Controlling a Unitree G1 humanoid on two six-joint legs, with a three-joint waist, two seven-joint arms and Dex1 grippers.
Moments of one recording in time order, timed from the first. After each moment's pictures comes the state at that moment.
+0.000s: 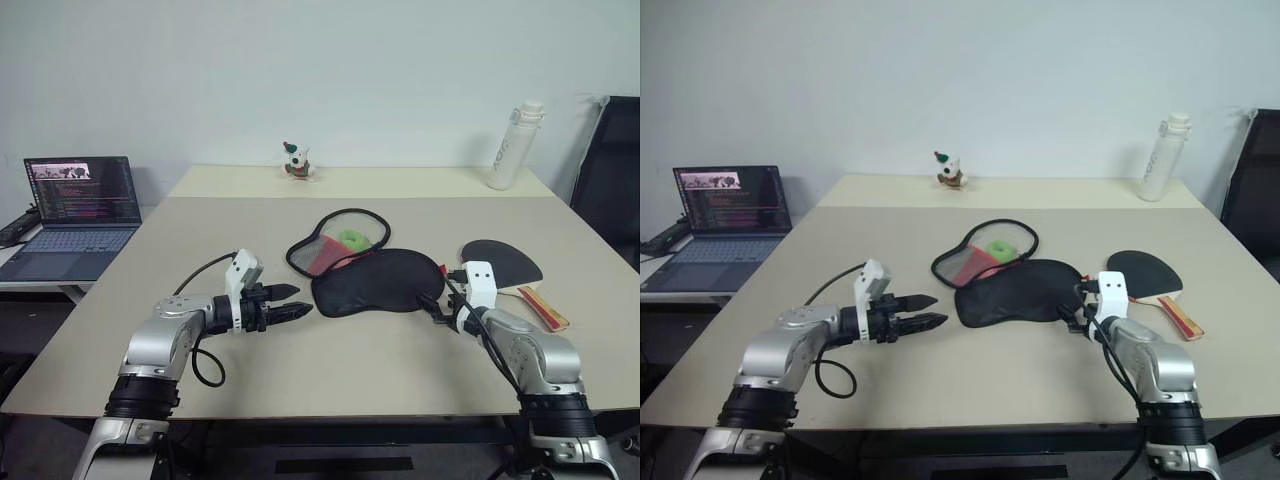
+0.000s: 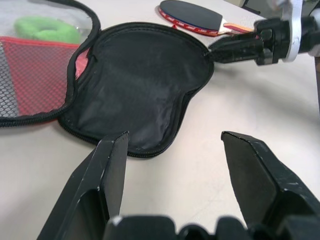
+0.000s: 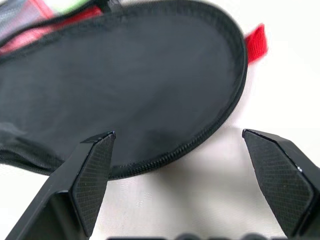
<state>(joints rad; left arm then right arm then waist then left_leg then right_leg) -0.56 0.57 0.05 0.19 -0.36 0.56 -1.11 -0.53 -0.28 -0.14 0.06 0.38 0.89 0.16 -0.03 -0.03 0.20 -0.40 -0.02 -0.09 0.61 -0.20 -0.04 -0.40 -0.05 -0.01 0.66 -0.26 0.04</state>
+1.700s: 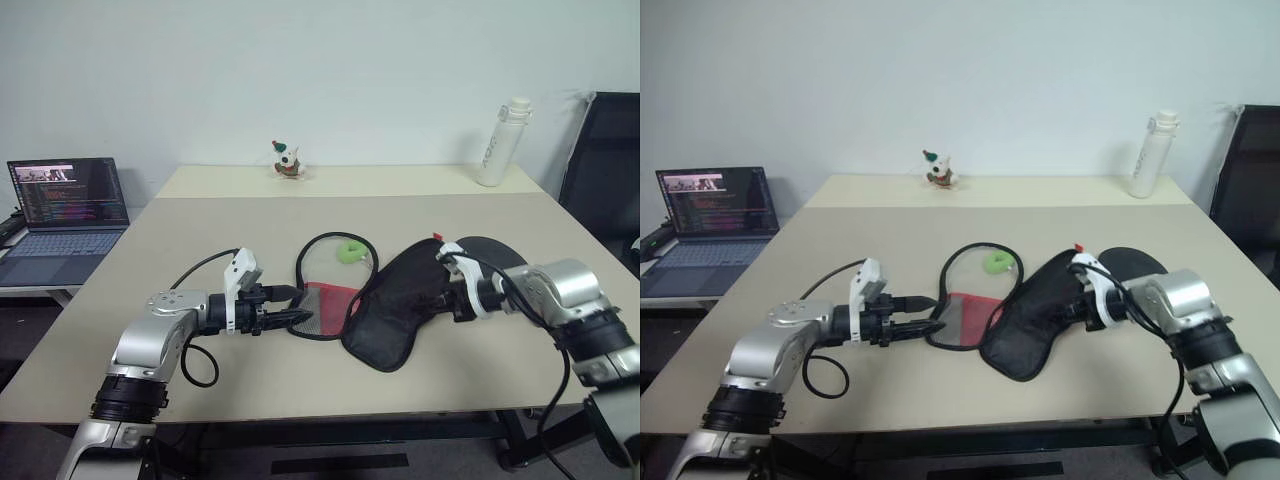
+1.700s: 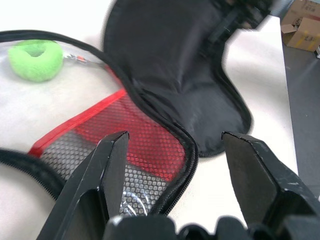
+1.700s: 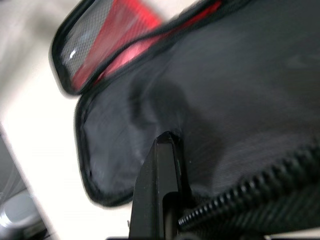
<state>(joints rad) -0.55 0.64 0.01 0.12 -0.39 0.53 -1.19 -0.97 -0.67 0.30 0.40 0.48 1.06 0.92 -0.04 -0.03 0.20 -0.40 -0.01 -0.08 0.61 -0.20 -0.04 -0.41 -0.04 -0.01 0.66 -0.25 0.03</state>
